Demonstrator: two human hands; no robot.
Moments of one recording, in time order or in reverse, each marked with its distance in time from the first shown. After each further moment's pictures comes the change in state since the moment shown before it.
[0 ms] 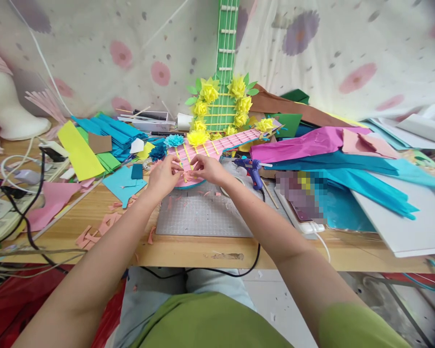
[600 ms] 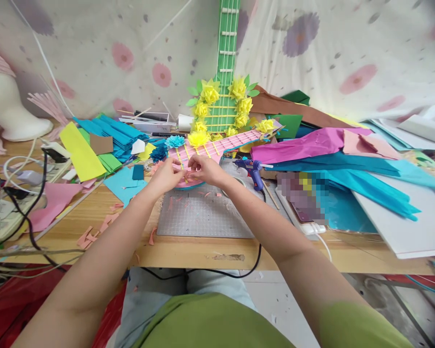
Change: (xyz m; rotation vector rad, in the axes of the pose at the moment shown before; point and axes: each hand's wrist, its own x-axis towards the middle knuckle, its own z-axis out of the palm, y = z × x) left_hand 0.007 0.001 0.000 -0.135 -0.125 -0.197; right_hand 0.004 -0.005 0.002 -0.077 -0.005 -0.195
